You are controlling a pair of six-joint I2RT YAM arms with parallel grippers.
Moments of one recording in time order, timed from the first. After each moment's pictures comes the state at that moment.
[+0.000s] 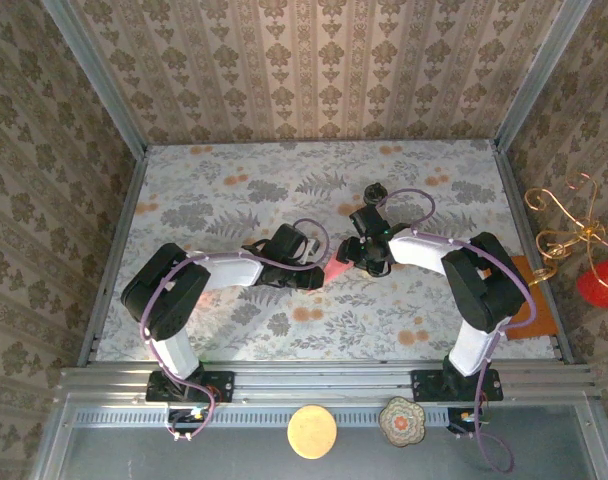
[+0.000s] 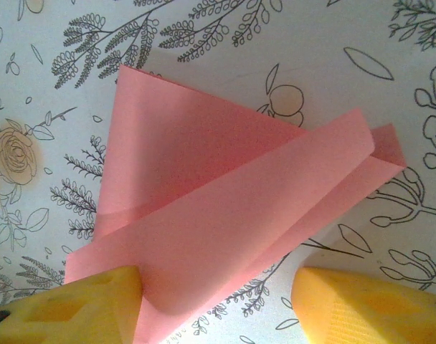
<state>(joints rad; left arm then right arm) -0.77 1.74 0.86 -0.10 0.36 -0.48 0.49 1.77 0.98 -0.35 -0.08 0.82</state>
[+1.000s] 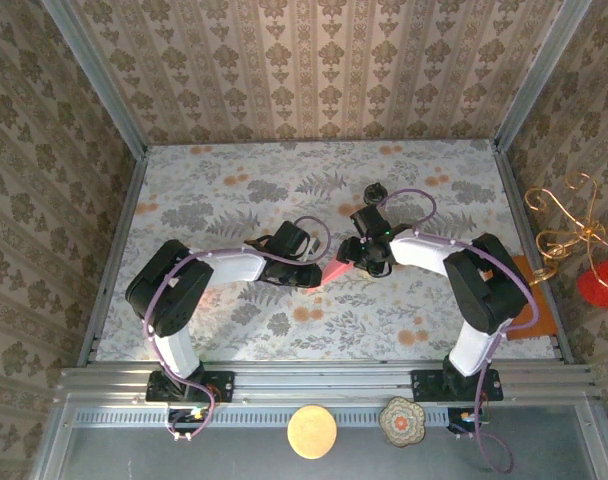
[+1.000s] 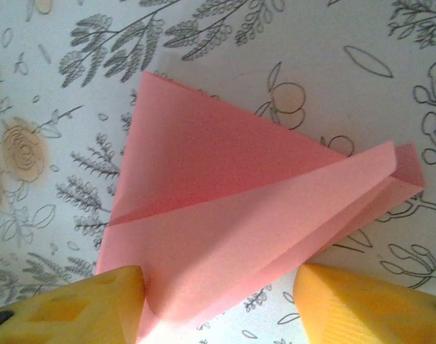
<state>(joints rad) -0.77 1.77 0.92 -0.19 0.34 -0.48 0.49 1.74 0.97 -0.34 -0.08 0.82</state>
